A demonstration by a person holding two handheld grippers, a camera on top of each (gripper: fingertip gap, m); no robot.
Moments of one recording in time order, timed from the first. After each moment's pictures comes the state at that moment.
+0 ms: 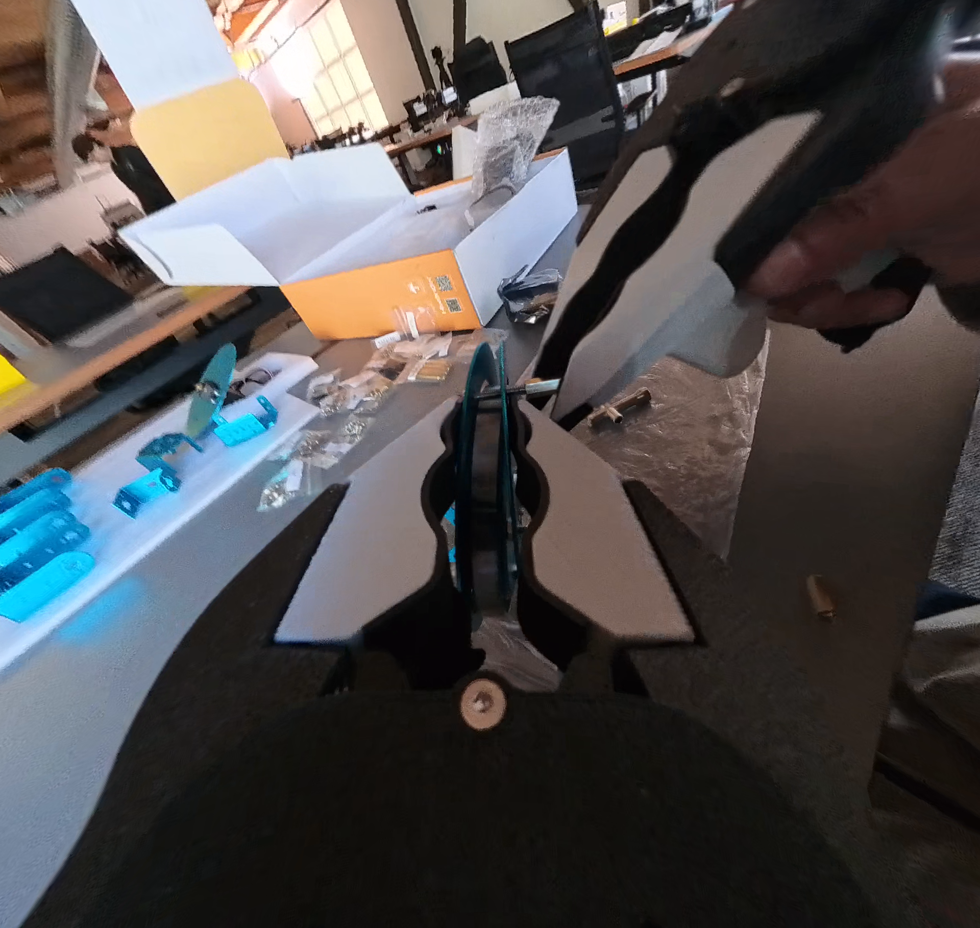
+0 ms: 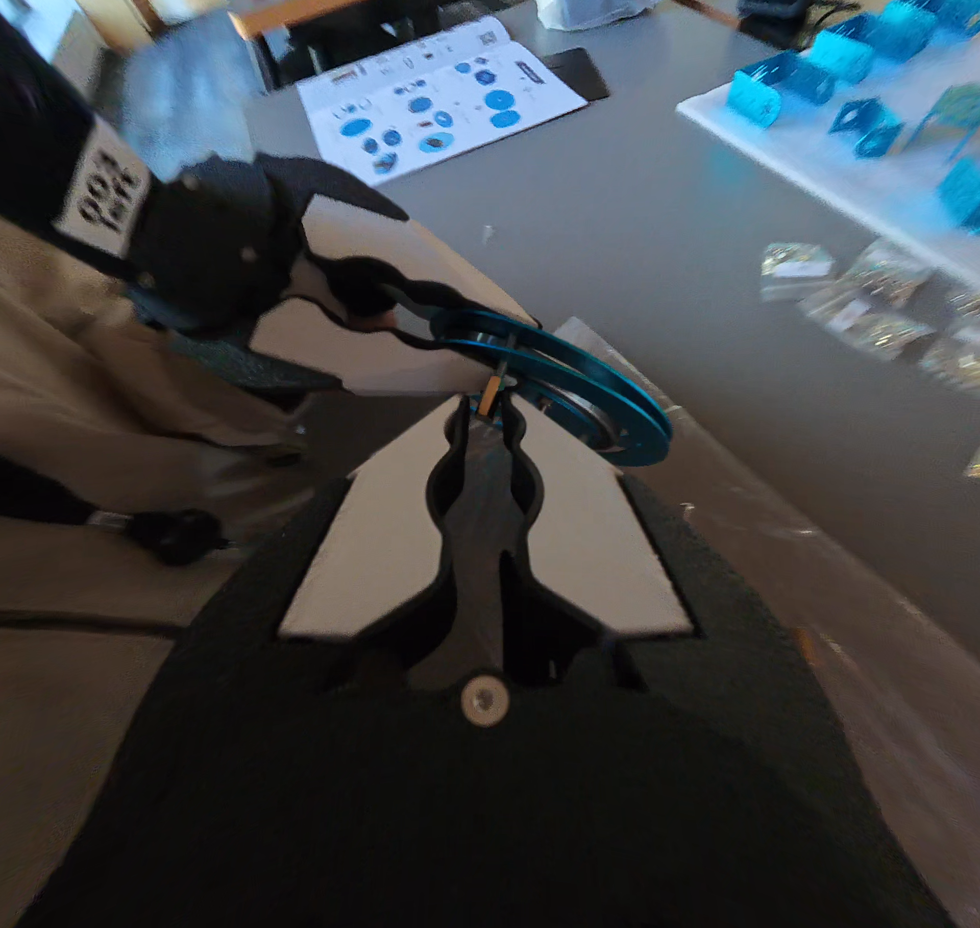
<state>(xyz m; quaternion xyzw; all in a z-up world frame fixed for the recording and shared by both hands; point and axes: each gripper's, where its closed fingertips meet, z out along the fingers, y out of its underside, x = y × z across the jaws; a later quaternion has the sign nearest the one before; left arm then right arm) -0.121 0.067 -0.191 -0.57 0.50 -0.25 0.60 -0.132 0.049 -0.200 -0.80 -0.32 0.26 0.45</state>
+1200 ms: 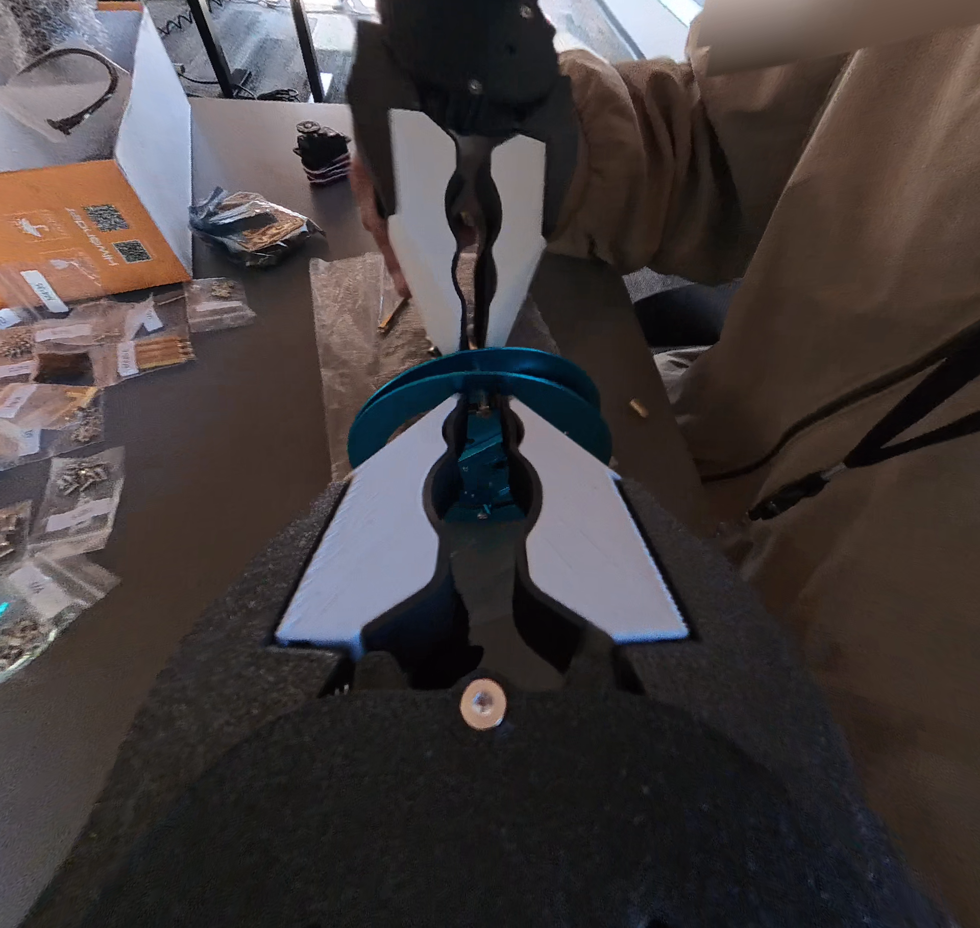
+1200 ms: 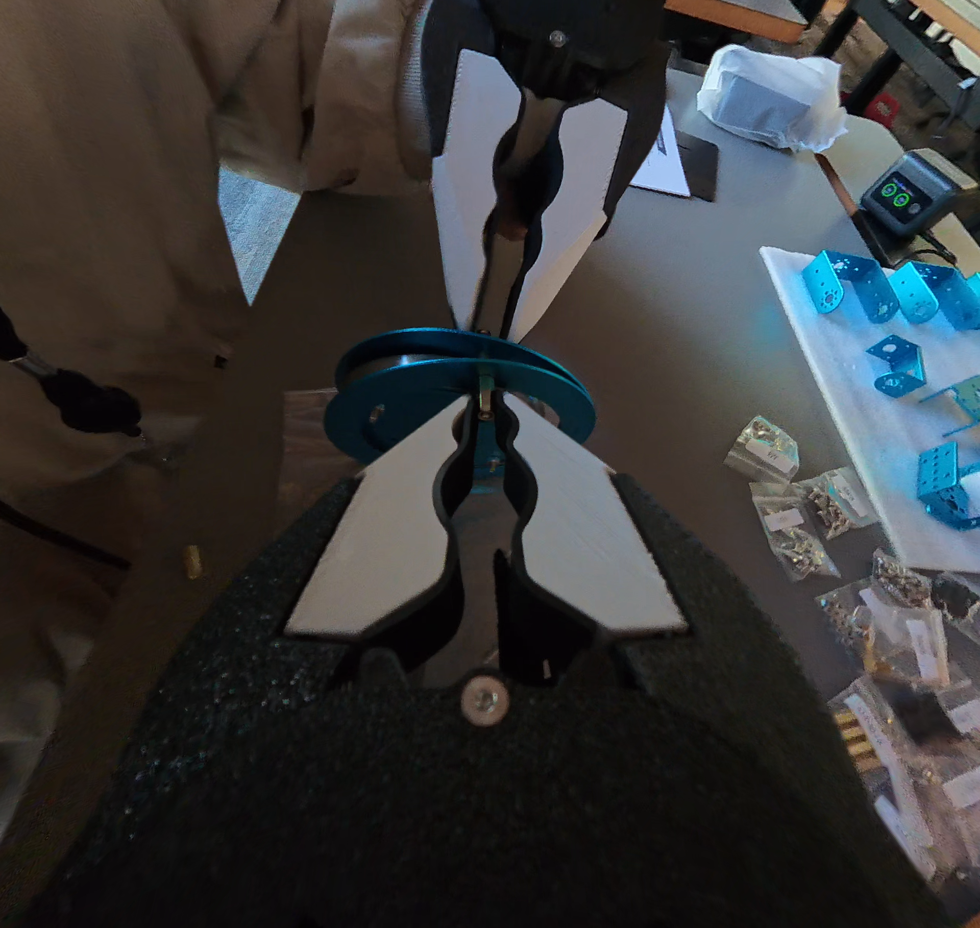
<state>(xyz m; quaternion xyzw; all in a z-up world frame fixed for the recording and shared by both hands) -0.141 0.084 -0.196 -0.47 0.70 -0.47 0.26 -0.134 0.089 -0.204 -0.66 -0.55 0.25 0.45</state>
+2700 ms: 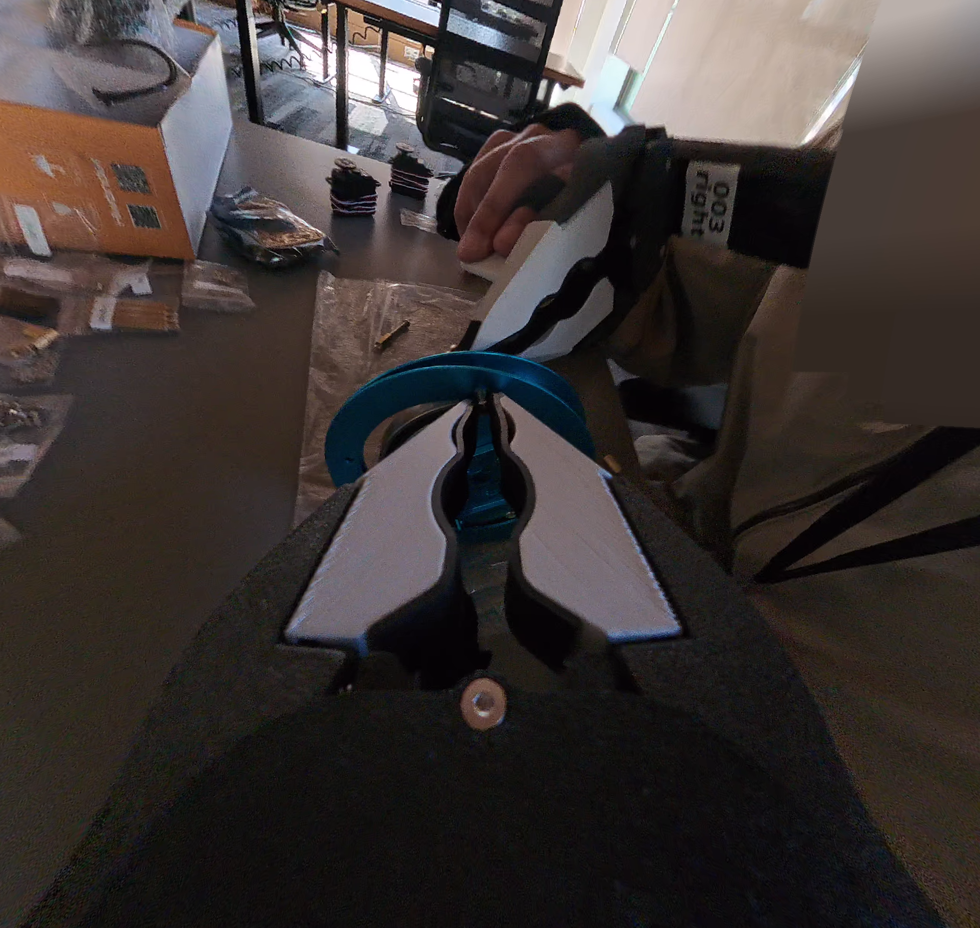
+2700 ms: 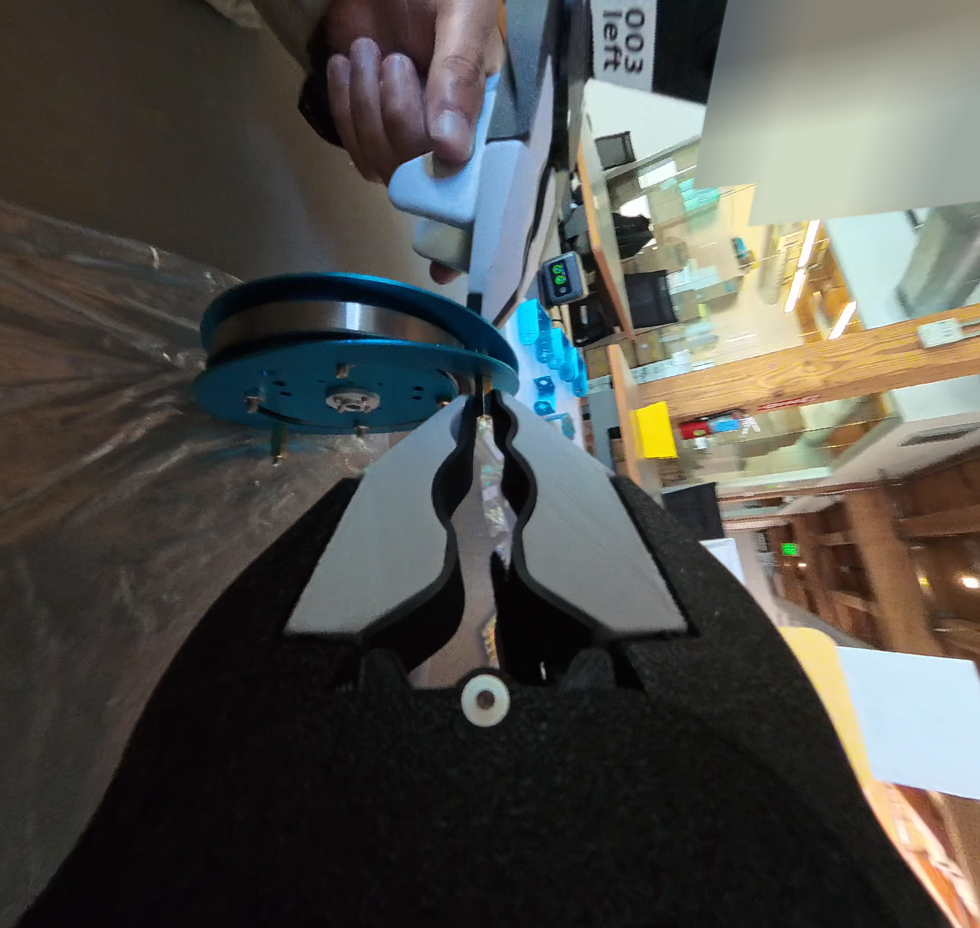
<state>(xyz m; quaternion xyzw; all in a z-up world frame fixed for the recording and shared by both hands) -0.142 0.089 -0.195 -0.52 0.60 -0.56 0.25 -0.131 0.099 -0.195 -0.51 -0.61 -0.17 0.58</state>
